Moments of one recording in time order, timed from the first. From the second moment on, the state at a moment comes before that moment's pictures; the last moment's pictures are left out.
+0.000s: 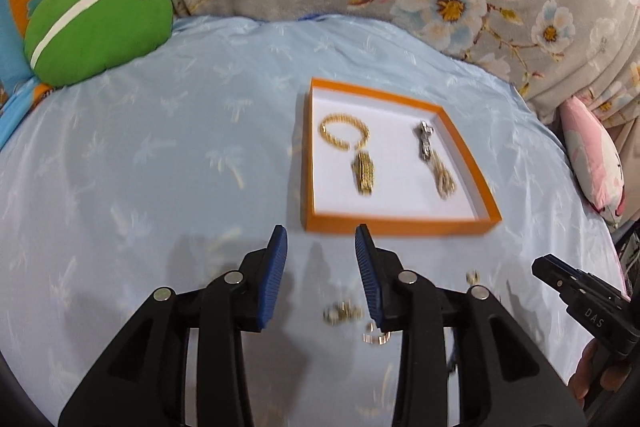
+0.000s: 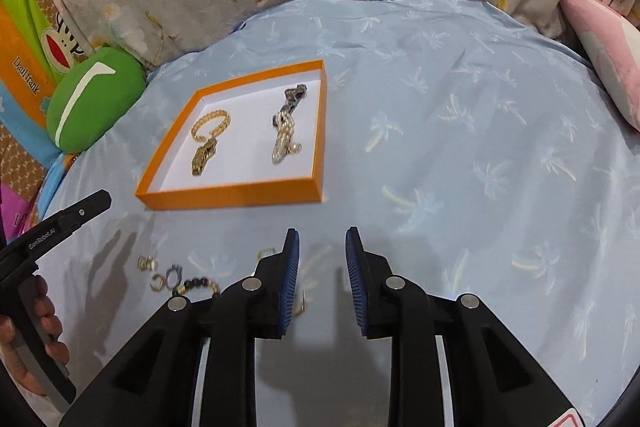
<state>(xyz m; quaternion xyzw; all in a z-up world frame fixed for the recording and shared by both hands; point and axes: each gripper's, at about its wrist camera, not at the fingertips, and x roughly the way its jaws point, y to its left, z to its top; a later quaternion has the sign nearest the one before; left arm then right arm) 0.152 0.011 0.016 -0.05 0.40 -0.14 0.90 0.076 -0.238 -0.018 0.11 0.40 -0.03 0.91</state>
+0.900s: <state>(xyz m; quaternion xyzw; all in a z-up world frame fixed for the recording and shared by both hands) 0.086 -0.044 -0.018 -0.04 0.45 -0.18 0.87 0.012 -0.221 -0.043 0.12 0.42 -0.03 0.90</state>
